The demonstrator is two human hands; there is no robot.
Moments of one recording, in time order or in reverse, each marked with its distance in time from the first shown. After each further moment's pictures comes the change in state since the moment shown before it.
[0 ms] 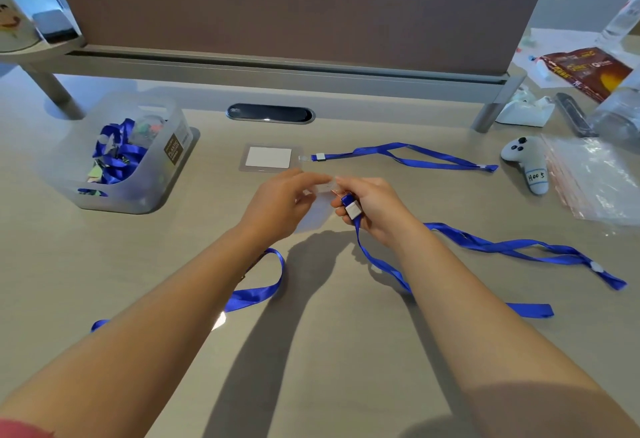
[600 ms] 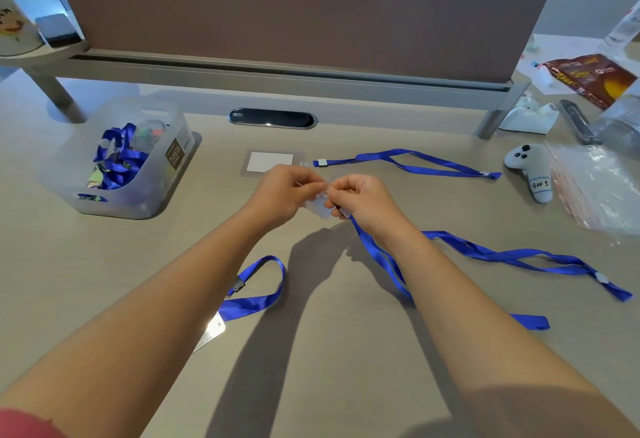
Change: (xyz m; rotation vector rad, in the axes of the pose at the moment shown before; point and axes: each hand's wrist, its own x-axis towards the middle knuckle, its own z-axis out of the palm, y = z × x) left_hand 0.023 0.004 -0.010 -0.336 -0.091 -0.243; right_hand 0.006 -0.002 0.007 -0.270 -0.042 -0.219
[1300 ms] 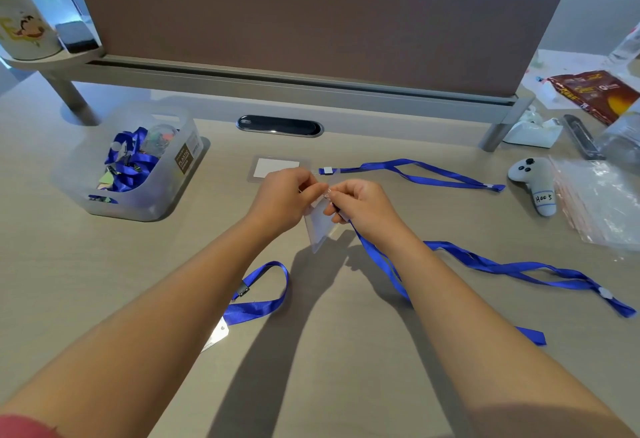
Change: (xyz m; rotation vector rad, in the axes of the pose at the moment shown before) left_hand -0.006 0.008 -0.006 0.182 0.118 0.009; right_hand 0.003 -0.006 0.007 -0.111 -0.015 -0.056
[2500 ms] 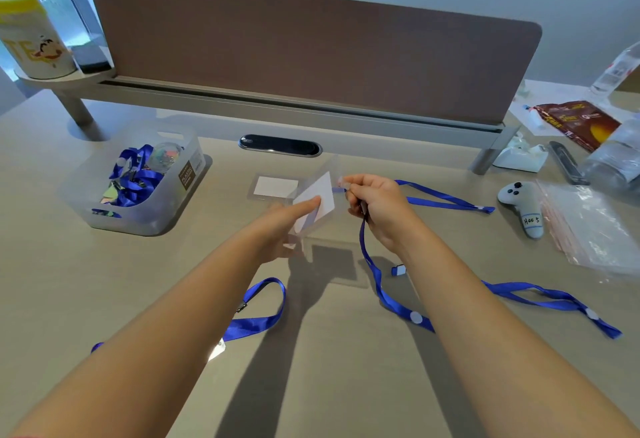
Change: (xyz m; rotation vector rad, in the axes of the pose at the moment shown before) left_hand -0.001 -0.013 -0.002 -0.749 -0.256 -0.614; right_hand -0.002 -0.032 -0.020 0.243 0.078 0.025
